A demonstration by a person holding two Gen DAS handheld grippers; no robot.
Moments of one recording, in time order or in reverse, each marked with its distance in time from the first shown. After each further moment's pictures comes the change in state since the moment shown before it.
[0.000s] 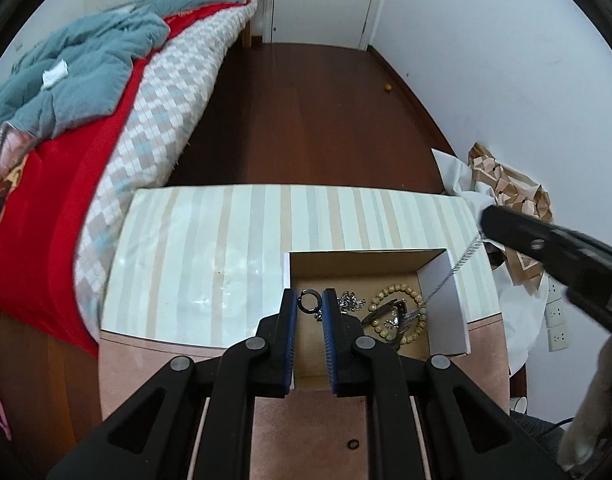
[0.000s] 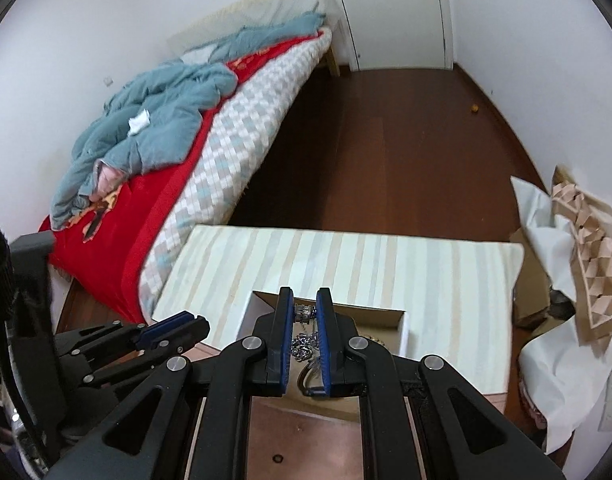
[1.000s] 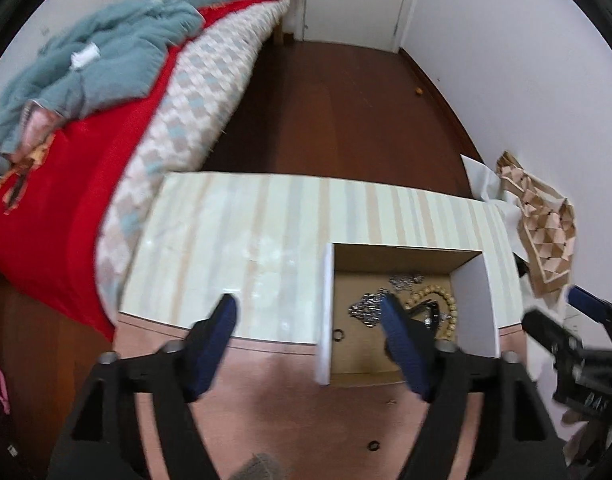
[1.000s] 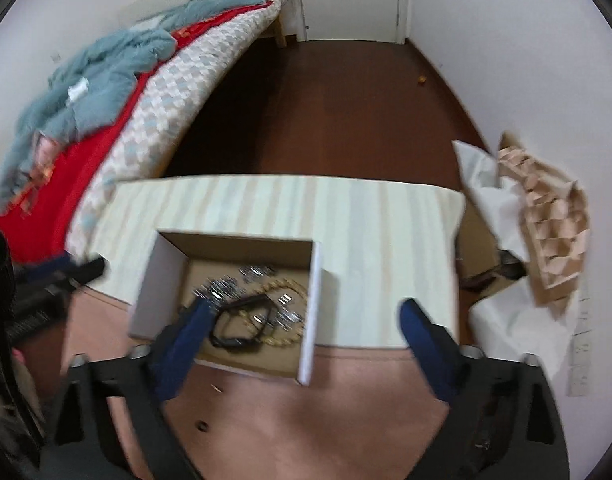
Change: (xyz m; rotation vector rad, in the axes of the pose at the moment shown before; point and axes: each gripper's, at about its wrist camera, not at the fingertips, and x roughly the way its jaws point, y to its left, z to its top) left arm -0.006 0.019 -0.013 -0.061 -0.026 0.112; right arm 0.007 -0.043 -0.057 0.011 0.090 -0.253
